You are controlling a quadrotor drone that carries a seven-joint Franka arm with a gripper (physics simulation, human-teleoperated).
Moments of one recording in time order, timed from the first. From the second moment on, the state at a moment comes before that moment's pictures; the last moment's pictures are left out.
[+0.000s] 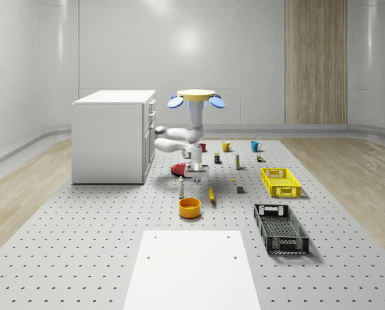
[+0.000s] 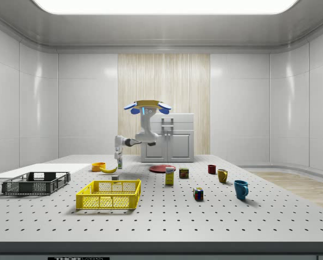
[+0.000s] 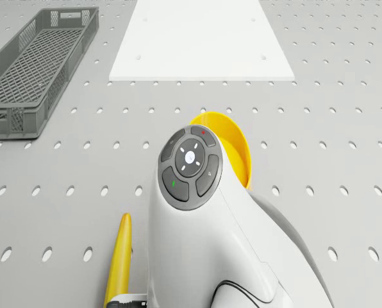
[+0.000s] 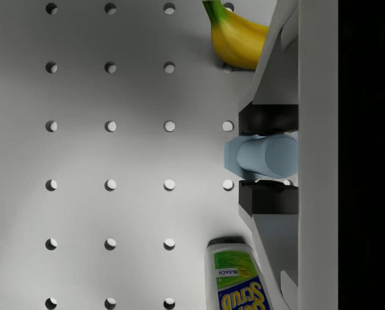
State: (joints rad) arm -1.17 -1.52 1.32 -2.86 -1.82 1.59 1.69
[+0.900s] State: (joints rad) arm -1.18 -1.53 1.32 -2.86 -1.82 1.60 1.69
